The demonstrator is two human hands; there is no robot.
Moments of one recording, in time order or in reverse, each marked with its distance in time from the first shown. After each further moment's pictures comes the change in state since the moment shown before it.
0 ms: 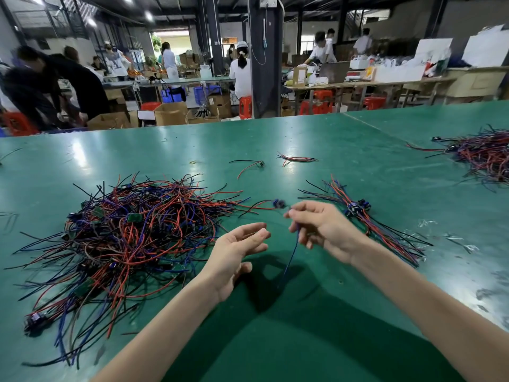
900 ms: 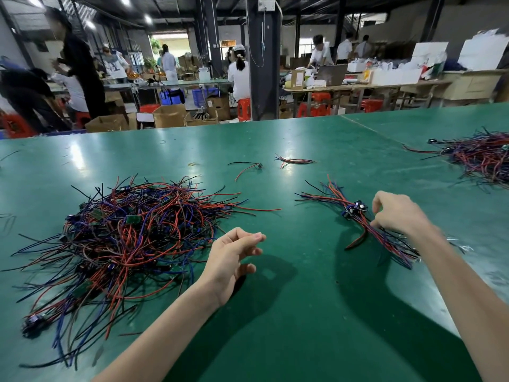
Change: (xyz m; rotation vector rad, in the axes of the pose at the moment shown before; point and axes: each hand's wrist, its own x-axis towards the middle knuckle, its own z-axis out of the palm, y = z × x) left_hand 0.000 -0.005 0.001 -0.159 0.019 0.065; right_hand 0.006 -0.013 -0.125 -1.251 0.546 0.345
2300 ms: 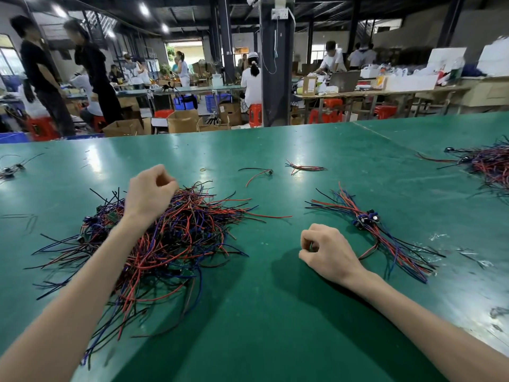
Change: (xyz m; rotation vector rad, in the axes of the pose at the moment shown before) left_hand 0.059 0.119 -0.114 1.047 0.535 0.566; right_hand -0.068 -0.079 0.077 0.288 0.095 -0.702
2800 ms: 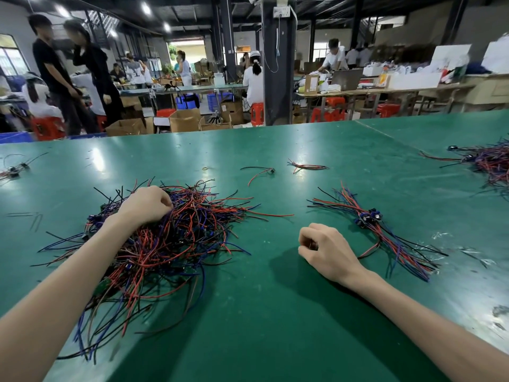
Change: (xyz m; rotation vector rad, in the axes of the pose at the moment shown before) left_hand 0.021 -0.031 -0.005 0.551 -0.458 -0.062; right_hand 0.001 -0.001 0.002 0.013 0.004 -0.020
